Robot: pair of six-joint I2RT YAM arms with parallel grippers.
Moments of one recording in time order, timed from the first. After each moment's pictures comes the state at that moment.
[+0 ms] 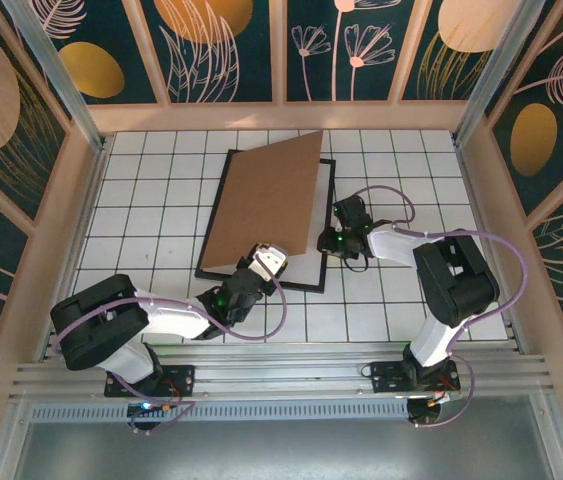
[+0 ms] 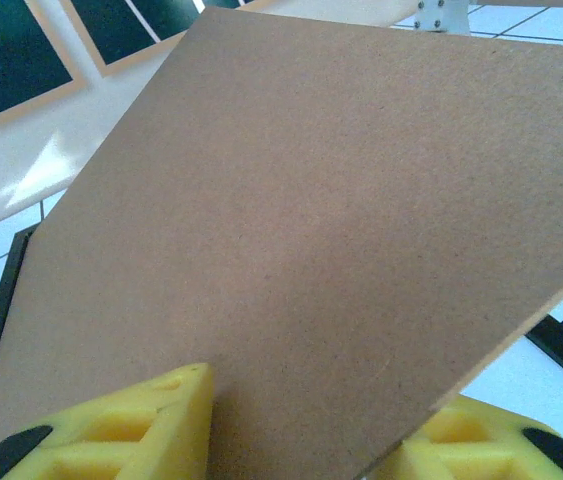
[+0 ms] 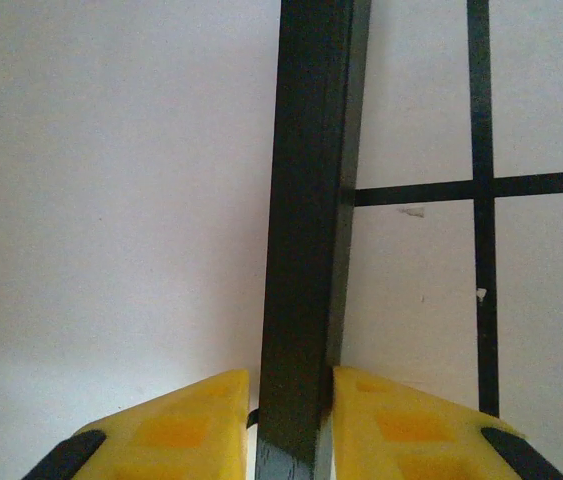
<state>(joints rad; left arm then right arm) -1.05 1.53 0.44 0.81 -0.56 0.09 0.46 1.71 0.88 -0.20 -0.17 0.60</state>
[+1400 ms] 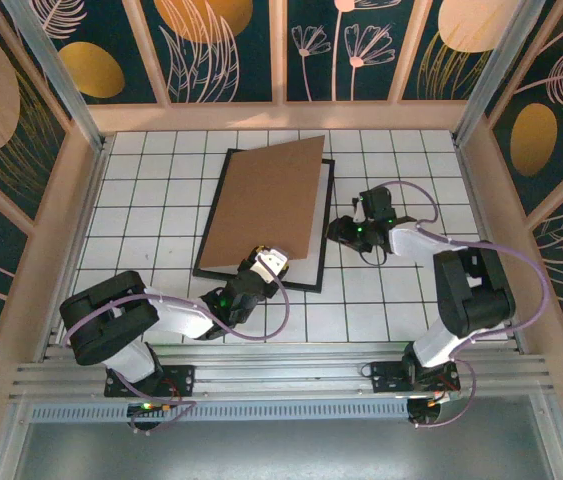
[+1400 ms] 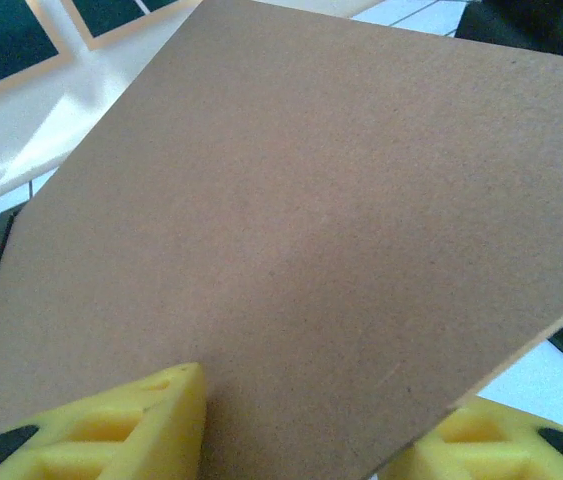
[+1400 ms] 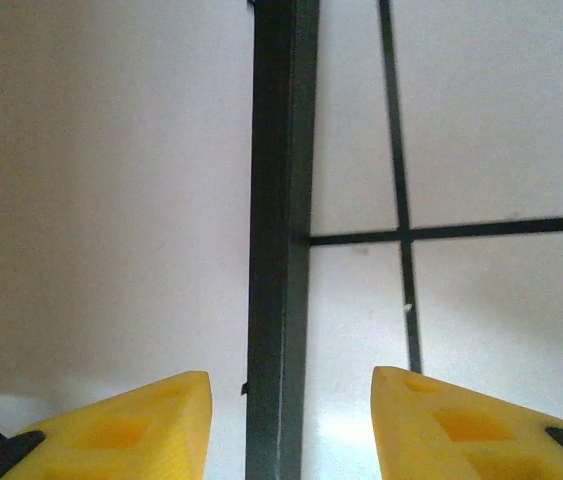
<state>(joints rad) -1.05 1.59 0.44 0.82 -0.56 0.07 0.30 1.58 0.86 -0.22 -0.34 0.57</state>
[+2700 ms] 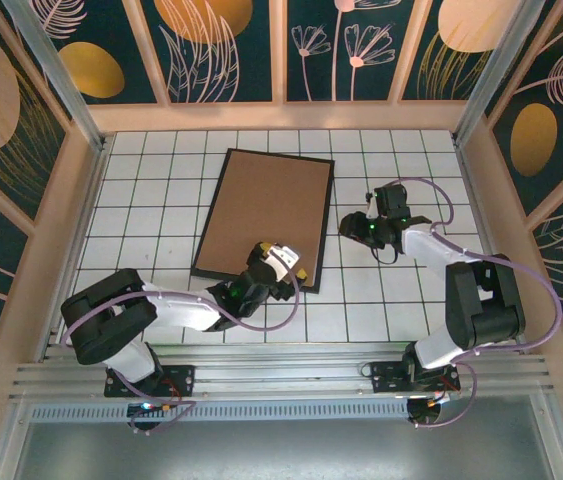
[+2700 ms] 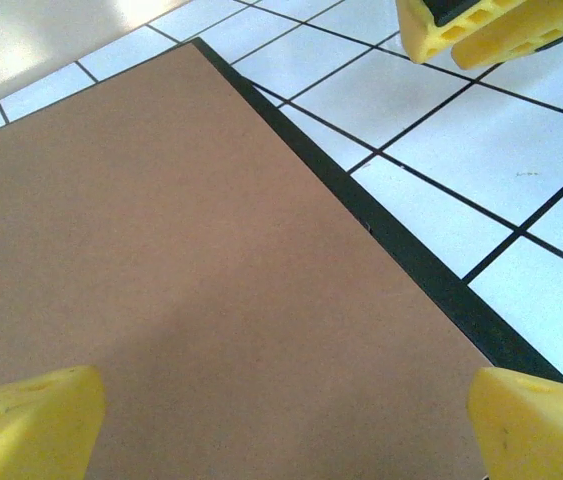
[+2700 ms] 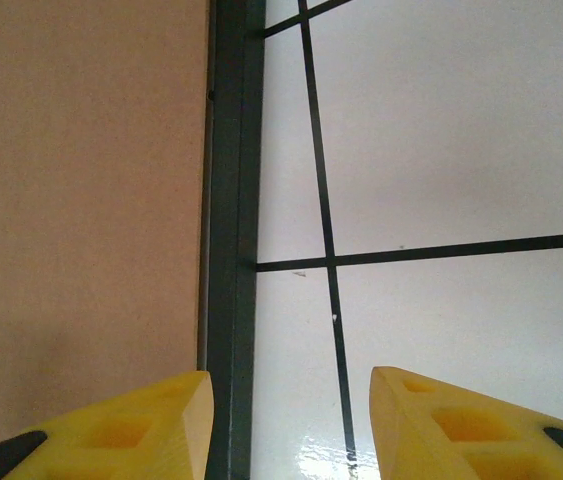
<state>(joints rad) -1.05 1.59 0.57 0.57 -0.42 -0.02 0.24 1.51 0.85 -0.26 -0.32 0.52</state>
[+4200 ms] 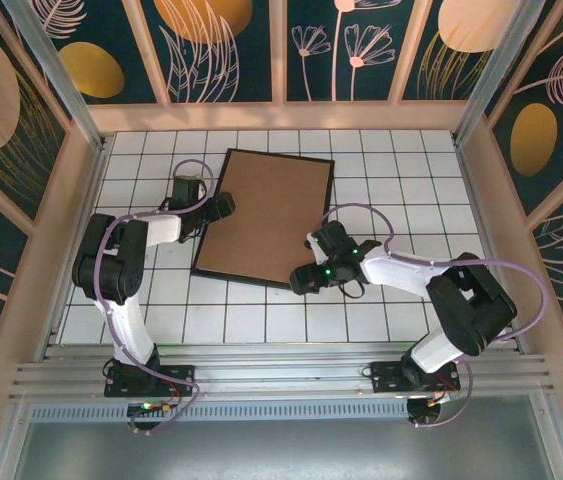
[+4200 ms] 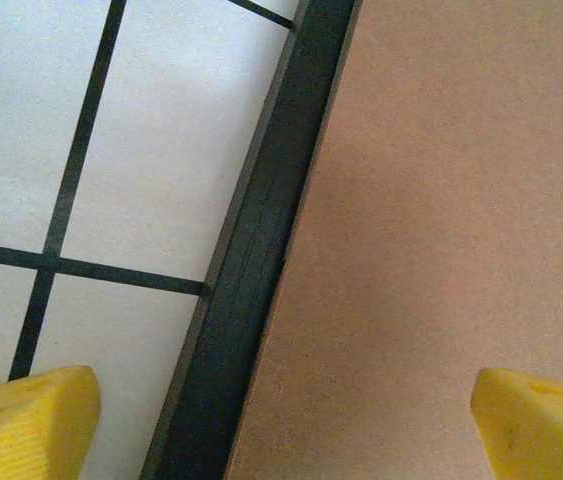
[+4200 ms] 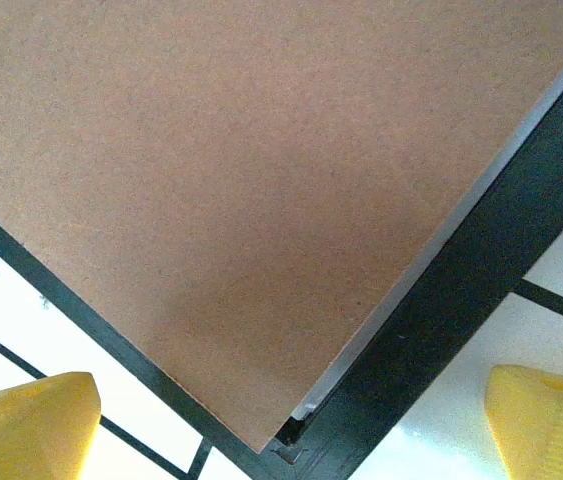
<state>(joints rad) -0.21 1.91 1.00 0.14 0.15 -0.56 0.71 1.53 0.77 -0.36 -0.19 0.31</state>
